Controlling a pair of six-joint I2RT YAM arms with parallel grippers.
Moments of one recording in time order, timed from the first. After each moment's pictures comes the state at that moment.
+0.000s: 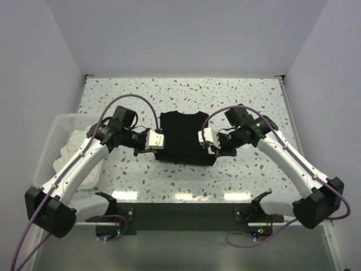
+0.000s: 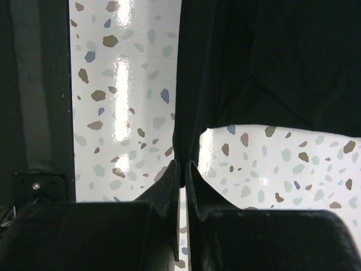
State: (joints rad) left arm -0.43 1.15 1.00 -0.88 0.74 1.03; right arm 0.52 1.24 1.17 -1.12 -0.52 -1.02
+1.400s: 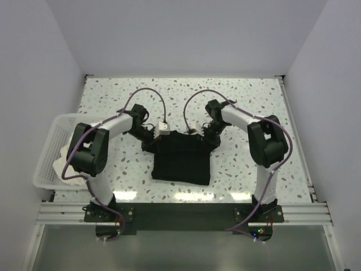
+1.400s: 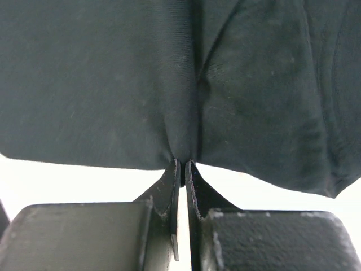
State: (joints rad) left arm -0.29 1.86 1.17 -0.80 0.78 0.99; right arm 0.40 2.04 1.48 -1.05 -0.50 -1.06
